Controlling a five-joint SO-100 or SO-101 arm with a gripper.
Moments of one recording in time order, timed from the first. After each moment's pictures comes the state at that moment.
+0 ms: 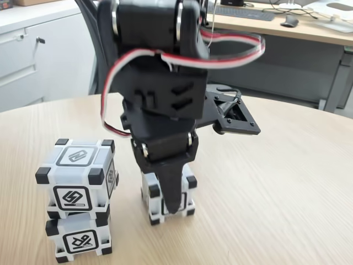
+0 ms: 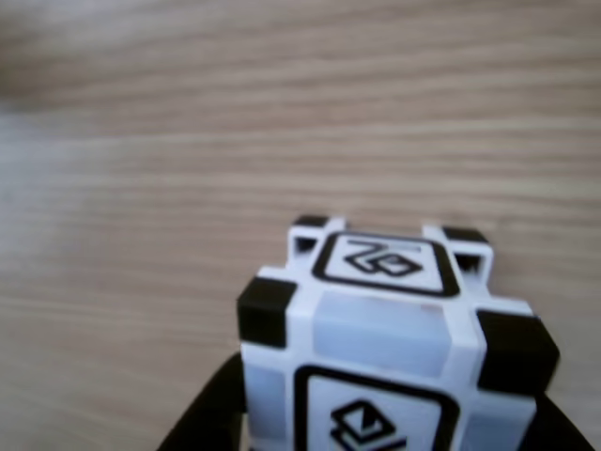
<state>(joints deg) 16.2 66.2 76.3 101.1 -18.8</state>
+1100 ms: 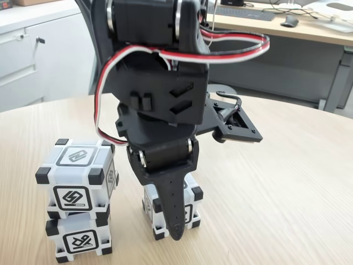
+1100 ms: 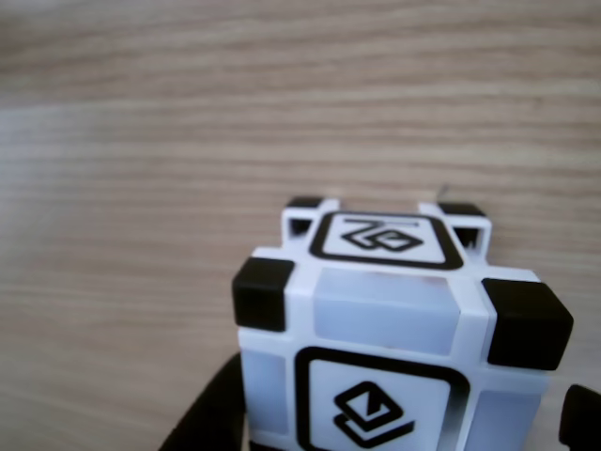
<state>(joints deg) 16.2 62.0 70.0 101.0 -20.3</state>
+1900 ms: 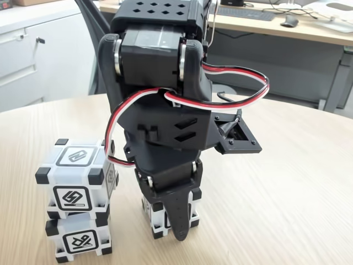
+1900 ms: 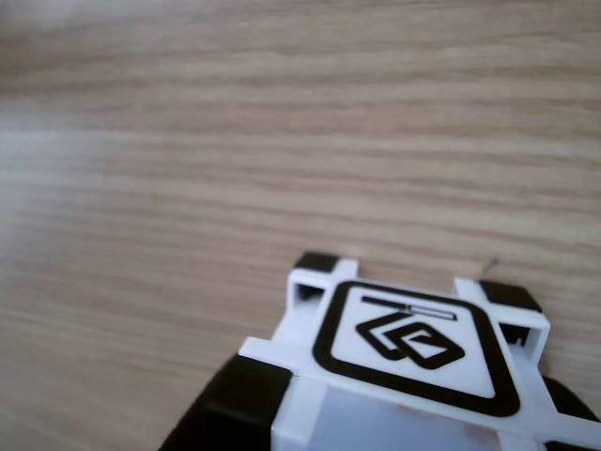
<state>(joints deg) 15.2 54.4 68.6 101.2 -20.9</state>
